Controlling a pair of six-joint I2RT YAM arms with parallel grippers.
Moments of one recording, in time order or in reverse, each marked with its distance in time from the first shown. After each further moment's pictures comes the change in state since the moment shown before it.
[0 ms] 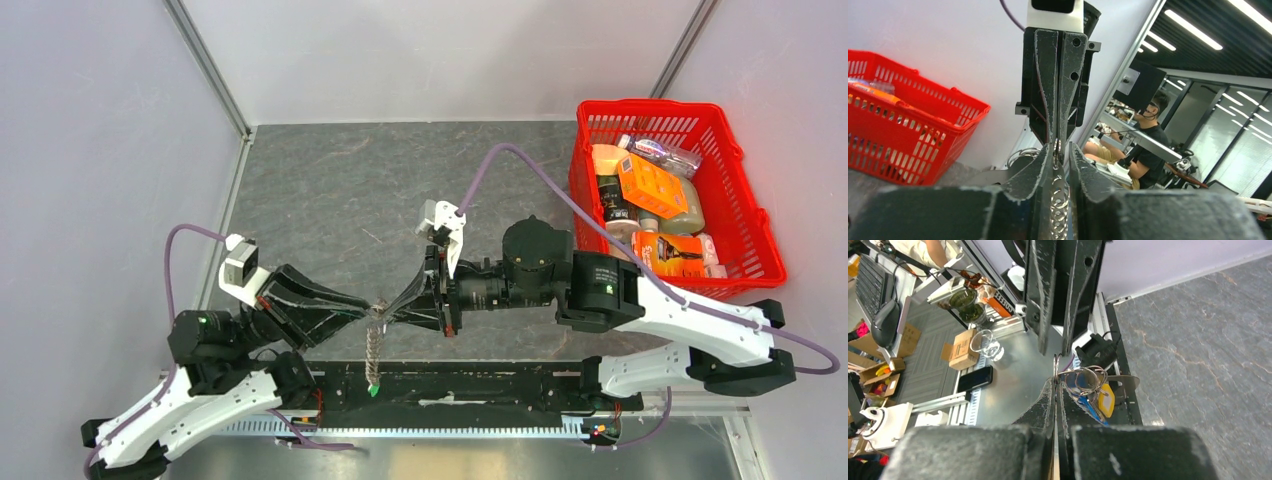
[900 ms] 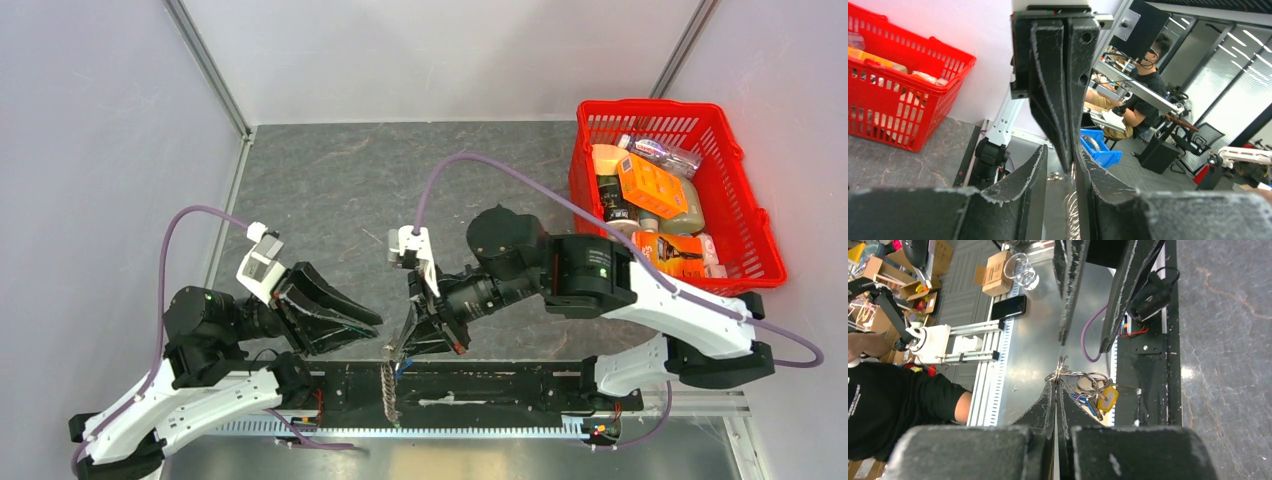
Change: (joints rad) left arm 0.000 0.122 0.229 -0.330 0.180 0.088; right arm 0.003 0.127 0.262 -0.395 -0.263 -0.055
